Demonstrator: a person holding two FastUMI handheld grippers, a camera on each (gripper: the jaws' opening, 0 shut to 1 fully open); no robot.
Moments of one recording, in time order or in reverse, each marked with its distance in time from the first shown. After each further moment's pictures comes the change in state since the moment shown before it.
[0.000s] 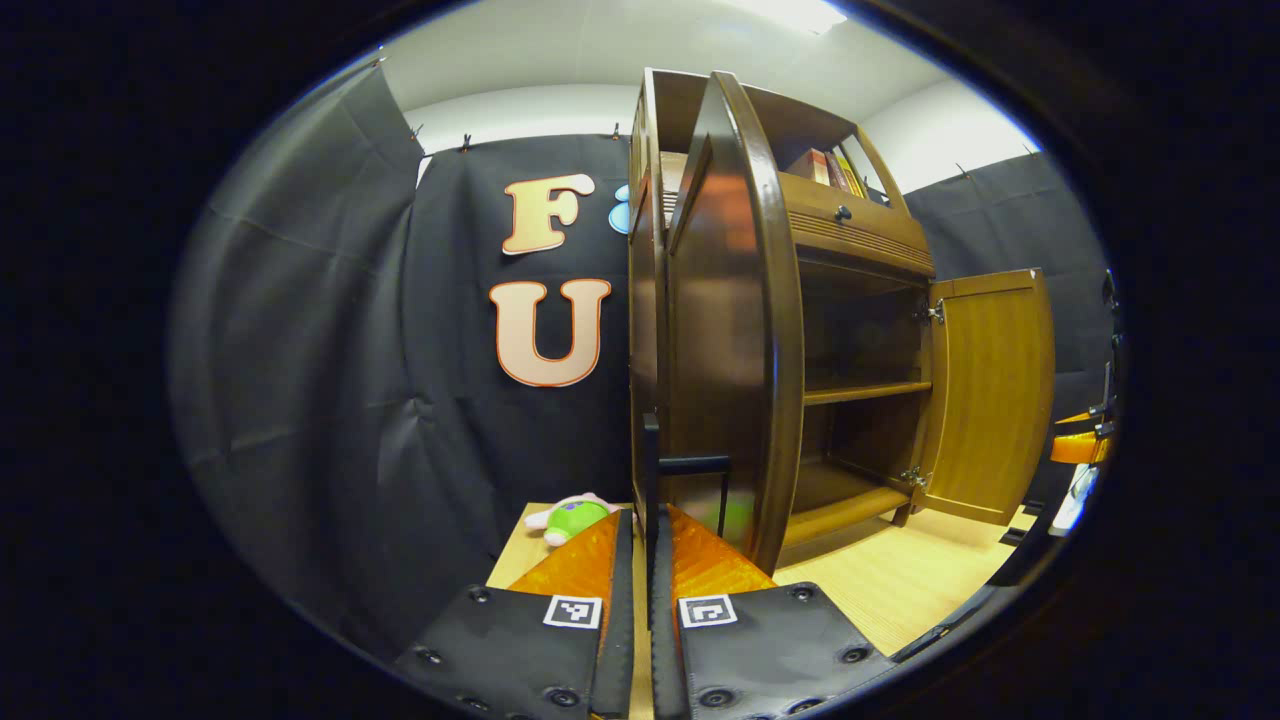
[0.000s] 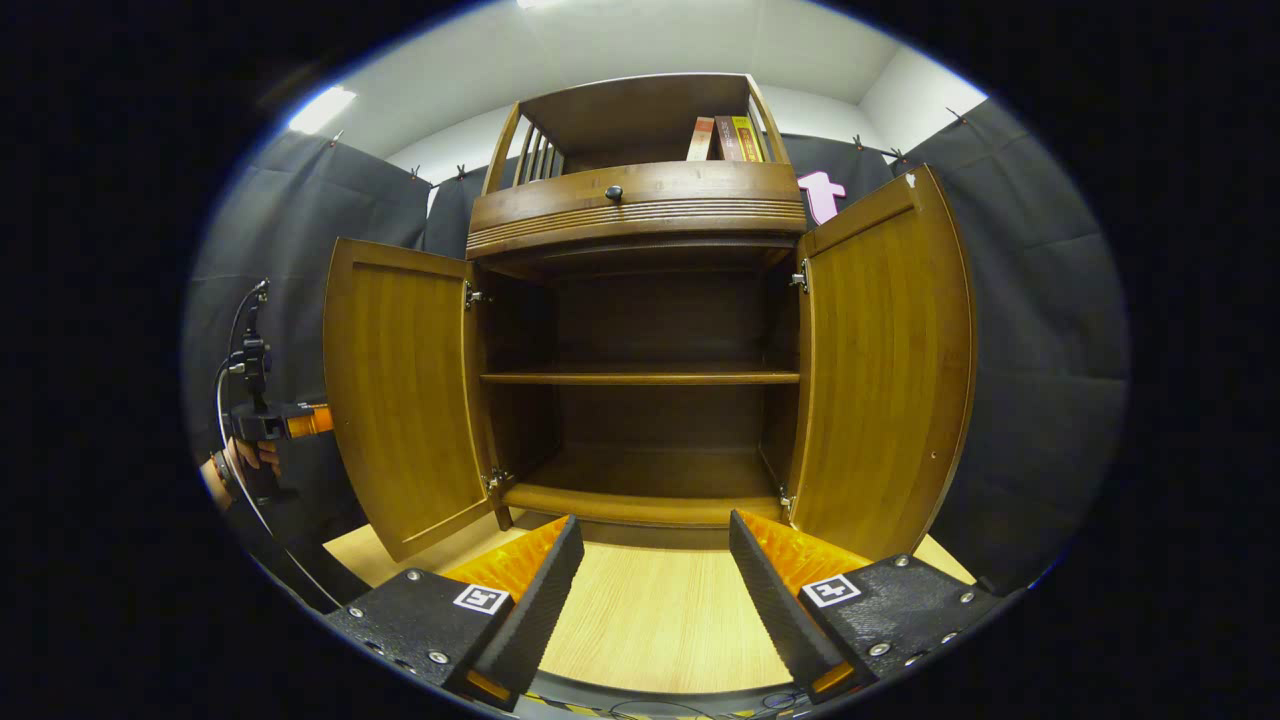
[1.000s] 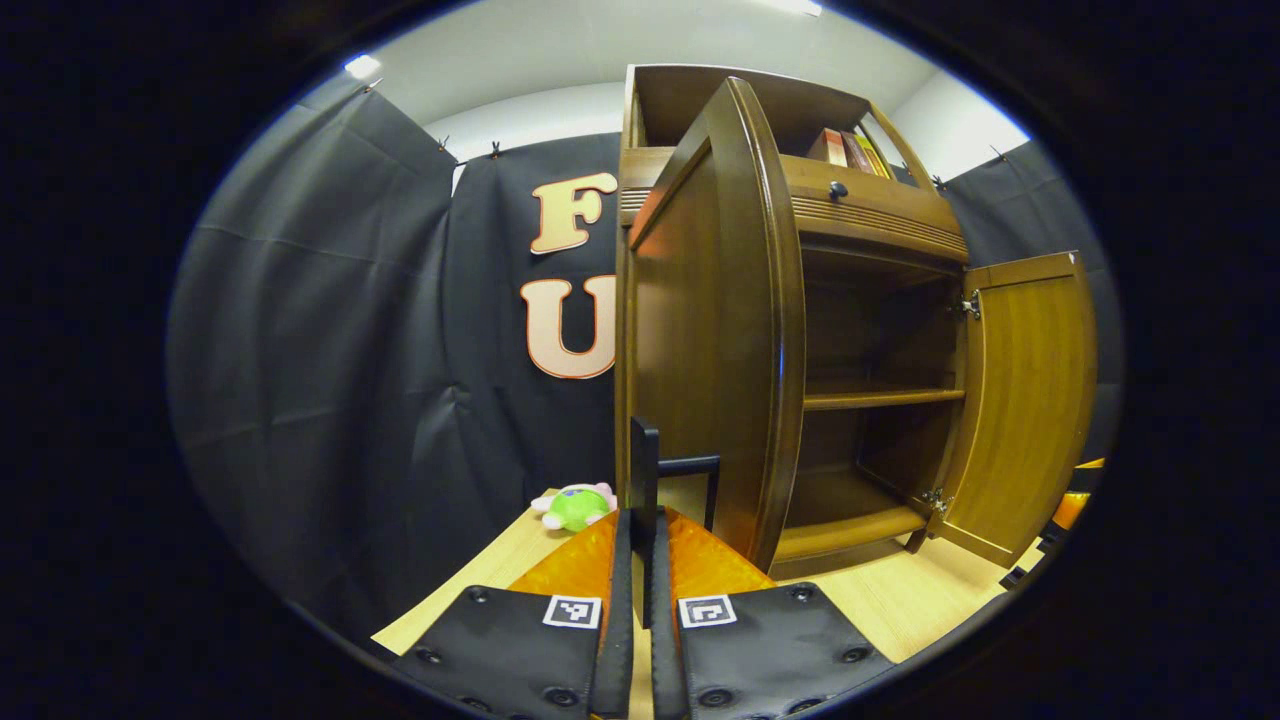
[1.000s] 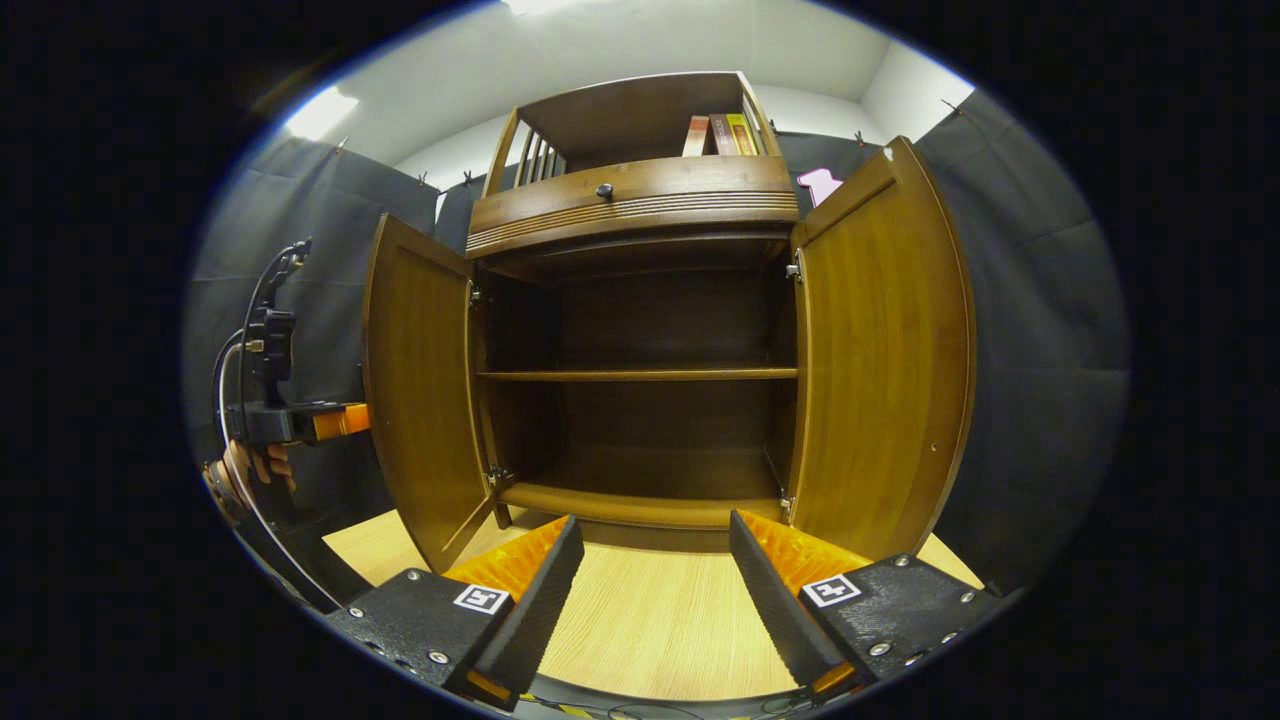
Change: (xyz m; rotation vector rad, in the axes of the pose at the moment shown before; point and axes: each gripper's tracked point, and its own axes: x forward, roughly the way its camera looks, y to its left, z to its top) left arm 0.006 -0.094 0.001 -0.015 0.002 0.238; right arm 0.002 -0.024 -0.010 -0.003 -0.018 0.047
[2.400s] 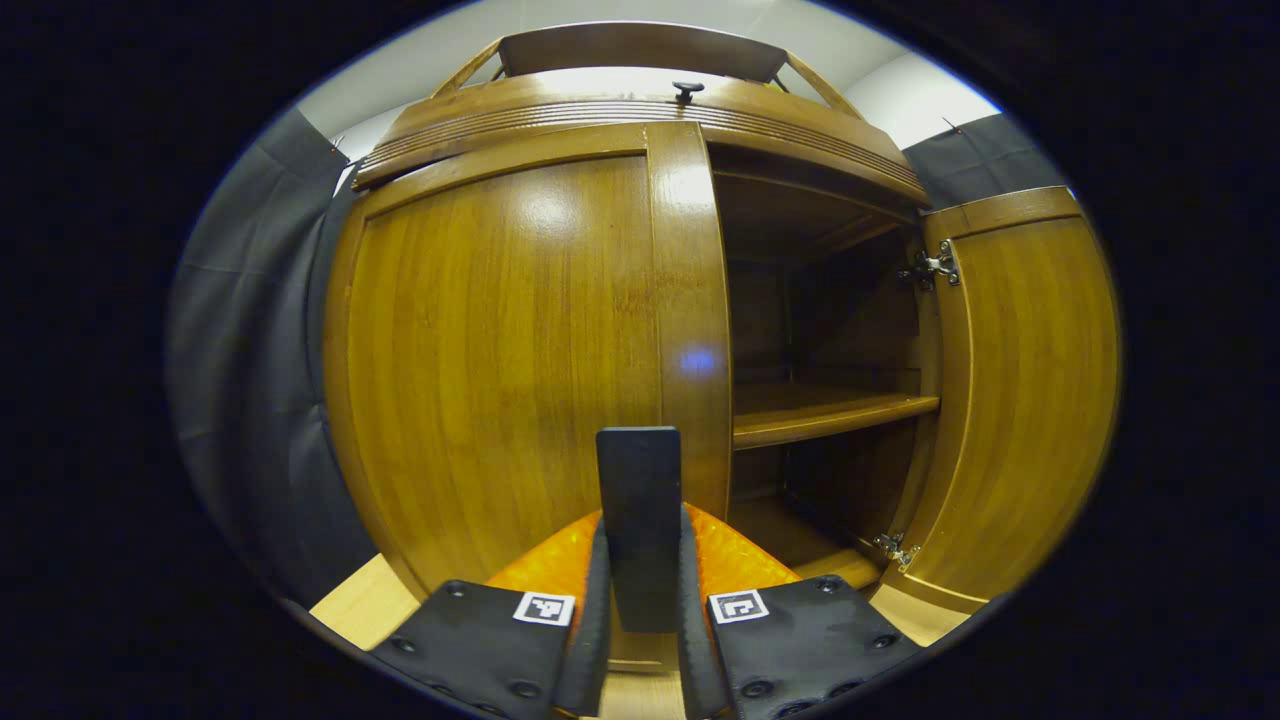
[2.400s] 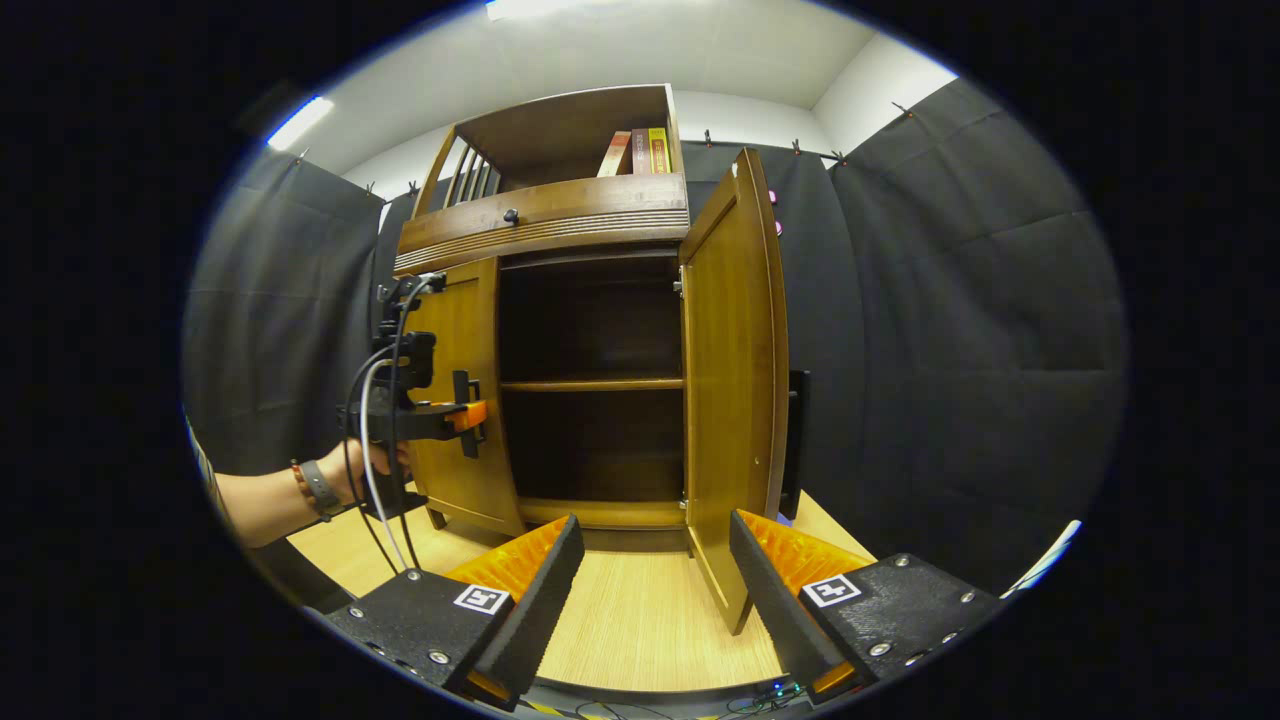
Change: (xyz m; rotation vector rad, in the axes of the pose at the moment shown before) left arm 0.159 -0.210 -0.009 0.057 -0.002 -0.197; right arm -0.047 -0.111 0.012 0.006 -0.023 -0.184
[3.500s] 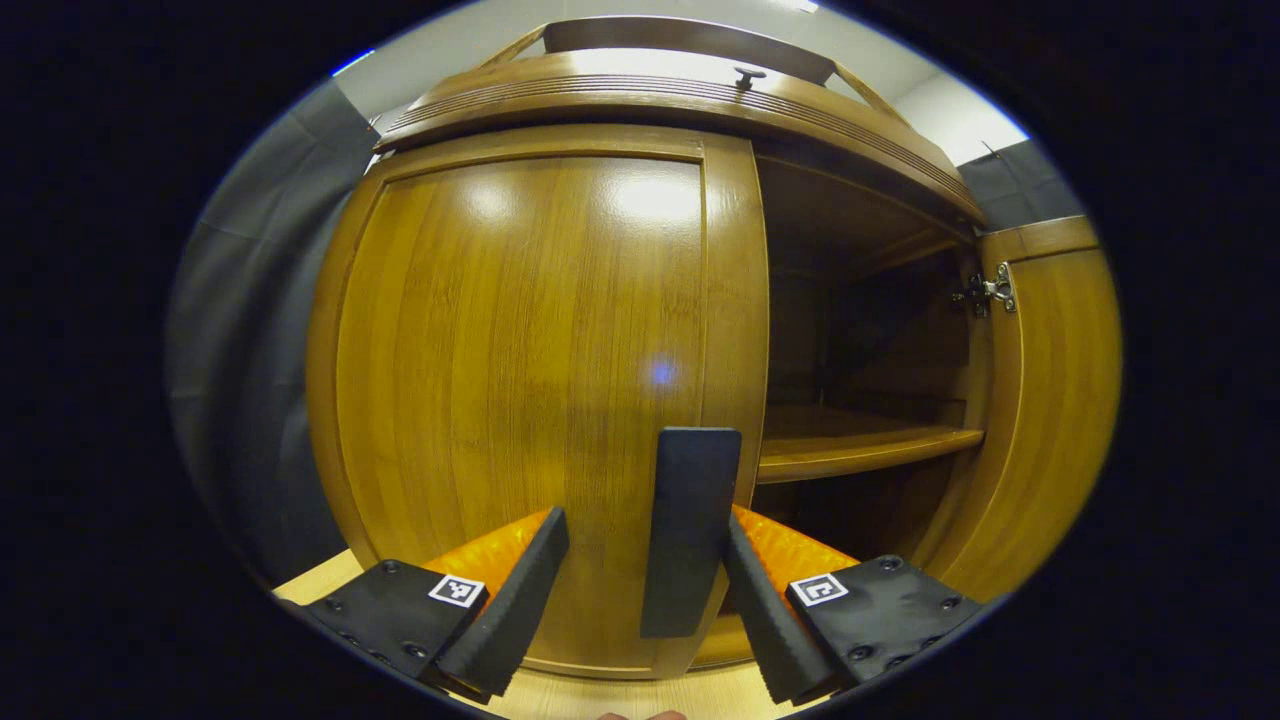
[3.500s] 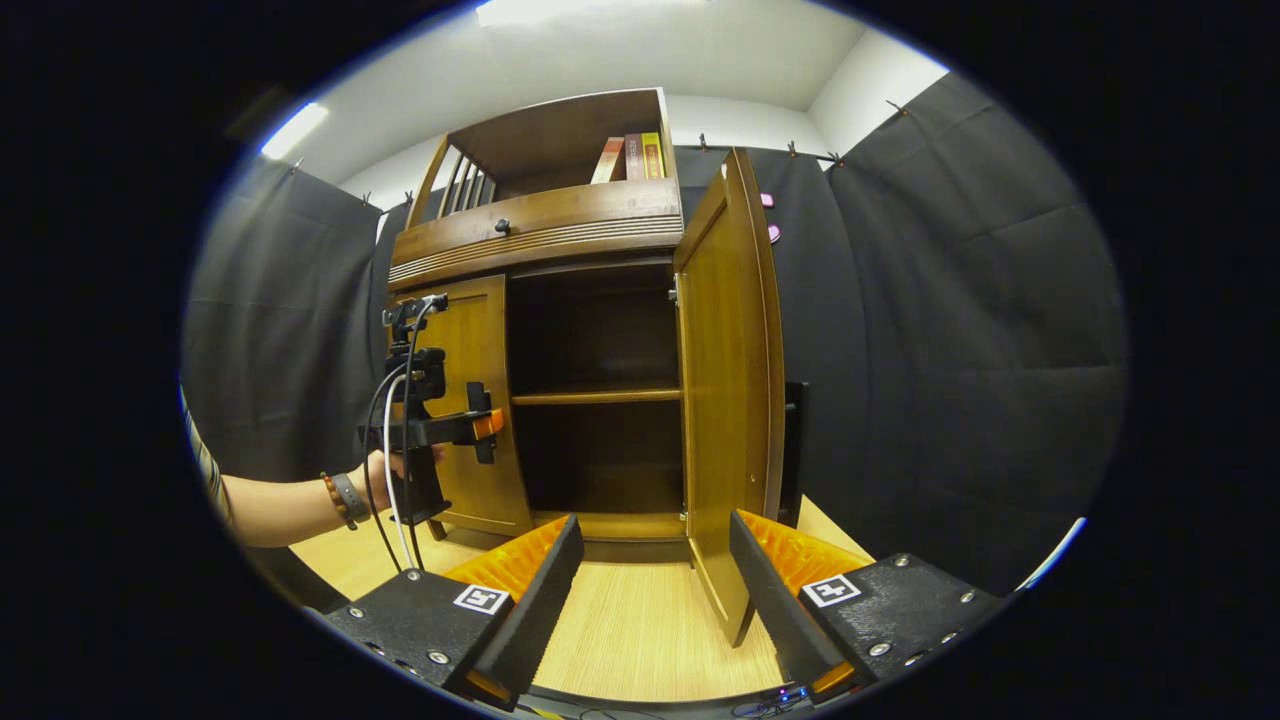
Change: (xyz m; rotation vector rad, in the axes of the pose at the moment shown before) left arm 0.059 0.015 -0.002 -0.102 -0.043 0.054; right arm 0.018 -0.004 0.009 0.032 -0.025 0.024
